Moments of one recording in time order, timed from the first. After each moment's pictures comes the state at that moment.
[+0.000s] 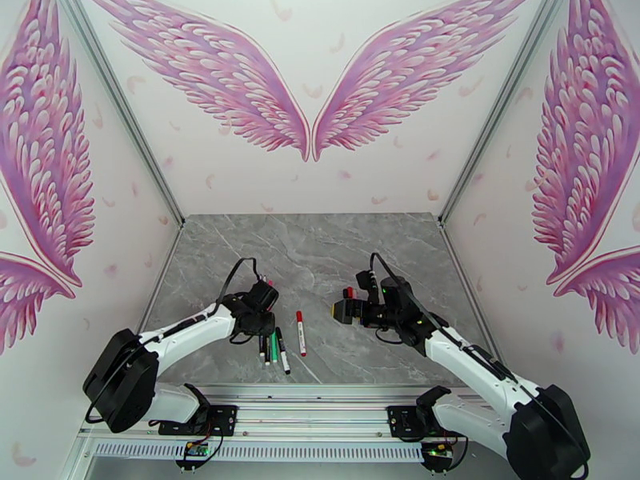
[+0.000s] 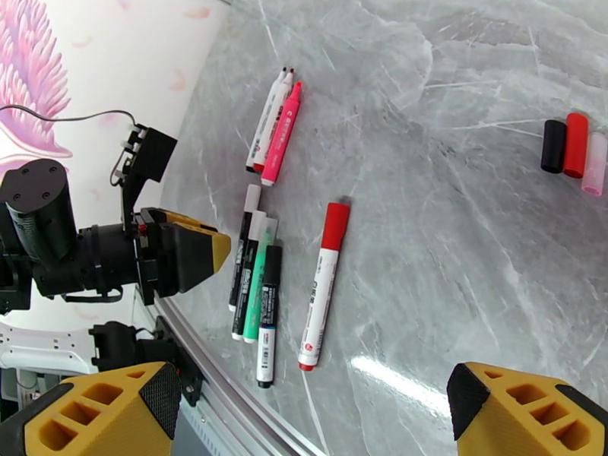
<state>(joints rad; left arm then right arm) -0.63 1.41 0.80 -0.65 -0.08 -0.65 0.44 1.09 0.62 -0.21 -0.53 0.58</state>
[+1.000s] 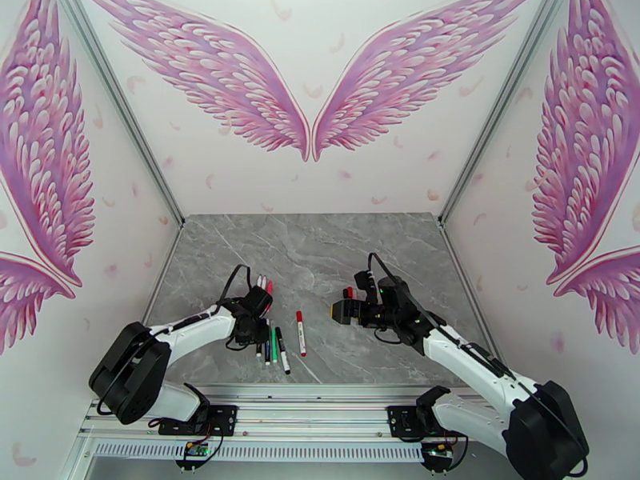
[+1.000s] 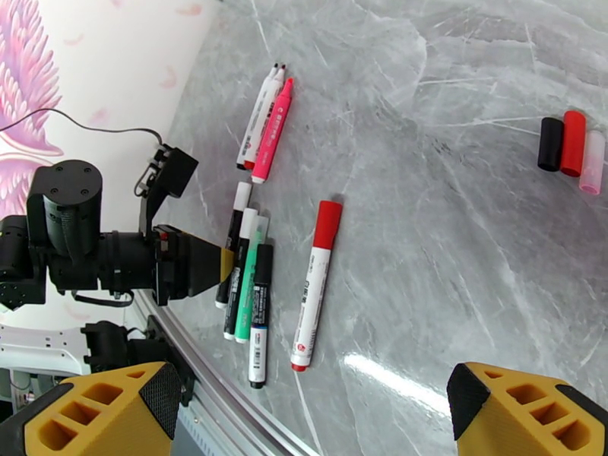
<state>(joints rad) -0.58 1.46 0.73 -0.63 -0.02 -0.71 0.45 1.11 0.63 -0.22 -0.50 0.58</state>
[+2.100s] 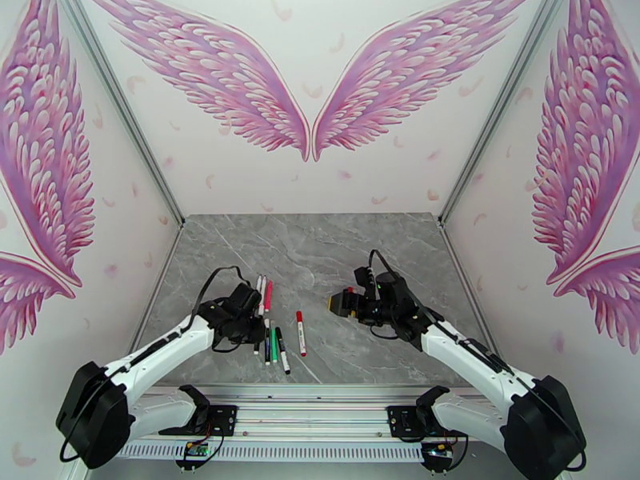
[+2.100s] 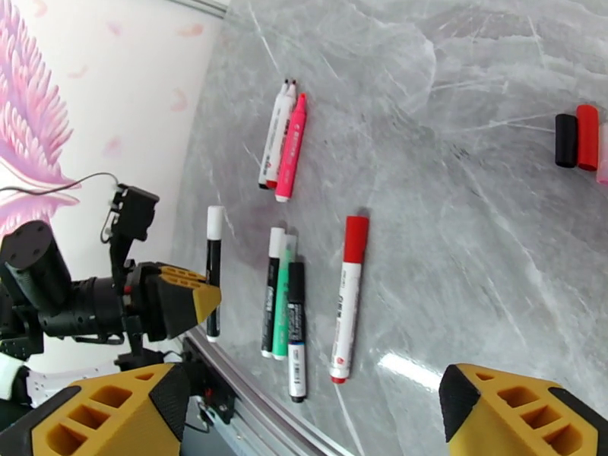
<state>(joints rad) -0.59 1.17 0.78 -0.74 0.13 -0.54 0.47 1.13 0.69 -0.19 -0.50 0.77</state>
